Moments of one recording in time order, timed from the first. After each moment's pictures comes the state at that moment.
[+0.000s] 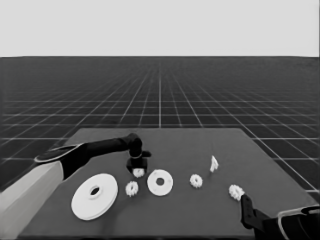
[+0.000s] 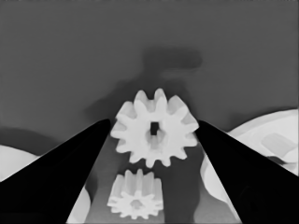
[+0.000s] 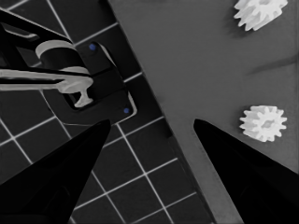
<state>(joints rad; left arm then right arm) 0.16 2.87 -1.86 0.29 1.39 -1.03 -0.35 1.76 -0.39 -0.70 -1.18 0.32</state>
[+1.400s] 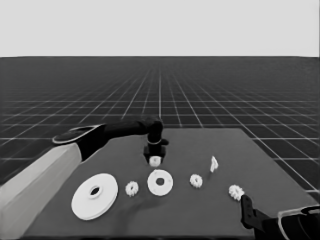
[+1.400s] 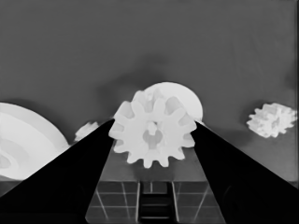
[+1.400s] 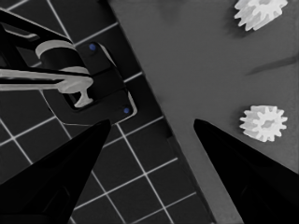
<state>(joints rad) -0.02 3.06 -1.86 0.14 1.51 -1.19 -0.35 1.76 -0.39 -0.70 -1.18 0.32</state>
